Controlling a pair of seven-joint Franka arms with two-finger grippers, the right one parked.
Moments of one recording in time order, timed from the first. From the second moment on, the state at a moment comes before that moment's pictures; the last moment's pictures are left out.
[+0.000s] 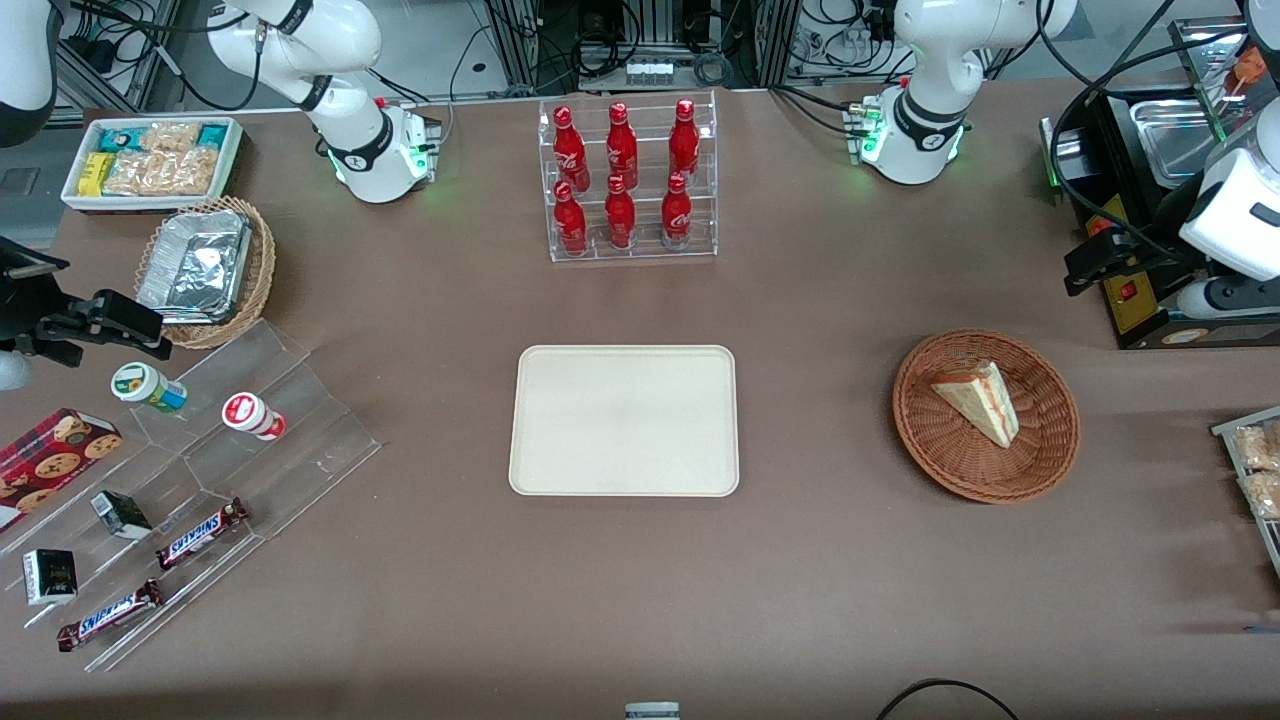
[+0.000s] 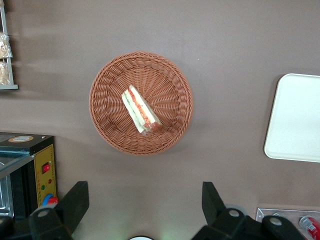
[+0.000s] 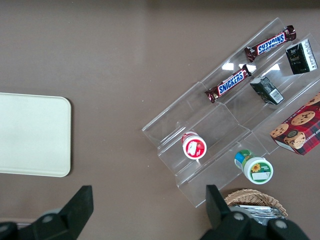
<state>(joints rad) 0.00 0.00 -0.07 -1.56 0.01 1.50 -0.14</state>
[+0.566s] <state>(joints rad) 0.01 0.00 -0.07 -1.56 0.01 1.50 -0.14</state>
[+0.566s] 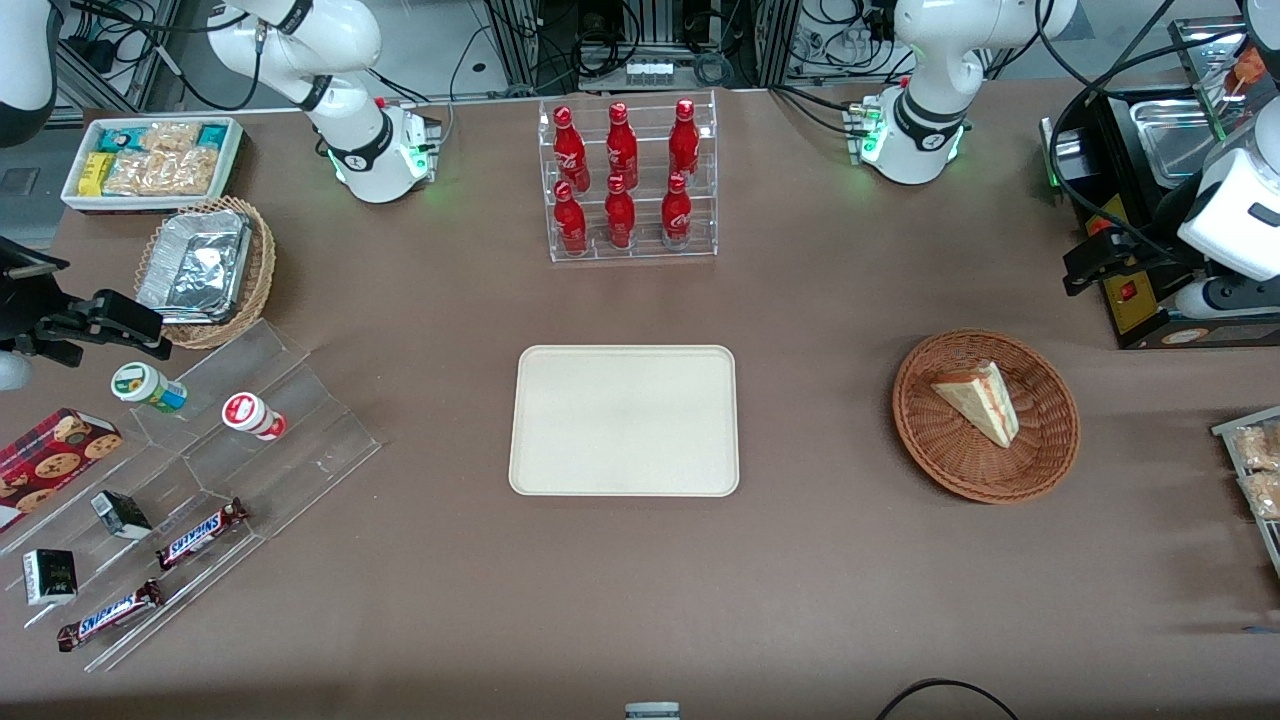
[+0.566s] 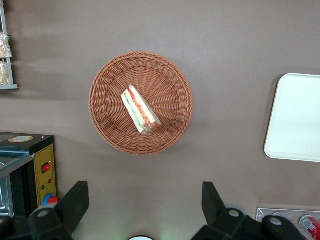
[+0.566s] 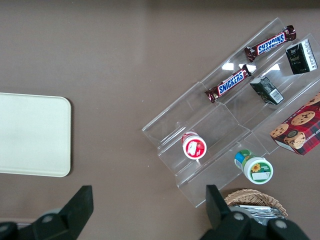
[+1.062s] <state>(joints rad) 0.01 0.12 -0.07 -1.63 0.01 1.61 -0.32</state>
